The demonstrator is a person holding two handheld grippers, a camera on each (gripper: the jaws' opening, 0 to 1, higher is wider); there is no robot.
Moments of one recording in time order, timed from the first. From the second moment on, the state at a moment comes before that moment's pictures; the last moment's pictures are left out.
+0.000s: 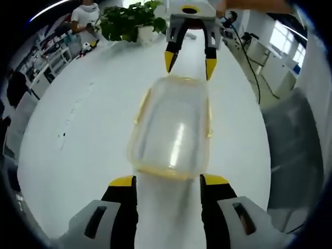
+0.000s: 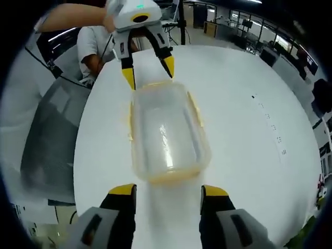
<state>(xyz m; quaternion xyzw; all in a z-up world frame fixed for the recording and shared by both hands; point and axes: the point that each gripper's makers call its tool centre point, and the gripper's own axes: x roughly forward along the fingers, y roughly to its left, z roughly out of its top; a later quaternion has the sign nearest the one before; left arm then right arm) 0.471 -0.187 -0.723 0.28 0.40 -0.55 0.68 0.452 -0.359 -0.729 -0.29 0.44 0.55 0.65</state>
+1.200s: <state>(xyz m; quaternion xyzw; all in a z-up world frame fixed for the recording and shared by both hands) 0.483 -0.193 -0.715 0.14 0.46 -0.35 0.81 0.465 -0.334 -0.719 -0.17 0.48 0.42 0.75</state>
